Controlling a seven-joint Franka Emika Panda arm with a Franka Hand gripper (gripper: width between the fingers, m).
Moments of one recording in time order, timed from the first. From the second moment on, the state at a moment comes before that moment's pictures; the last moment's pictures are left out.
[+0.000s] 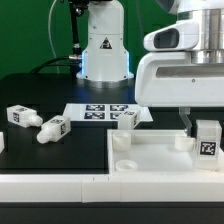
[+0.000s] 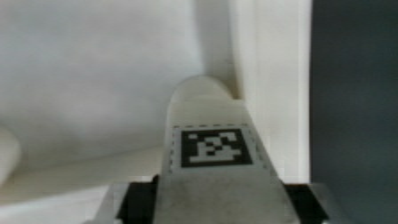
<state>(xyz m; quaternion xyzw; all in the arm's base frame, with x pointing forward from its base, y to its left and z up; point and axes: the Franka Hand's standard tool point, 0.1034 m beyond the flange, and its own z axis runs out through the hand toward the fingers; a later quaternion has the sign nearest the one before) 0.639 0.112 0.075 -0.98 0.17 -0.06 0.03</state>
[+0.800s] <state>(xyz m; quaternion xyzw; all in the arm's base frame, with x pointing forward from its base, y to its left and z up) 0.638 0.117 0.072 -0.76 0.65 -0.03 0.05</state>
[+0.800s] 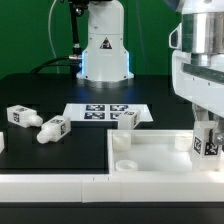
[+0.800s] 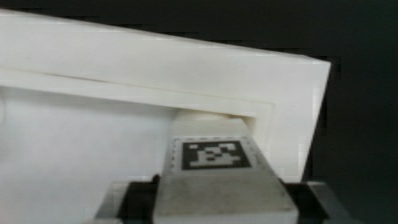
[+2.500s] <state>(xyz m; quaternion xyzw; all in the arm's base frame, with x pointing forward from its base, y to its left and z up) 0.640 0.115 0.078 -0.99 0.13 -0.05 0.02</state>
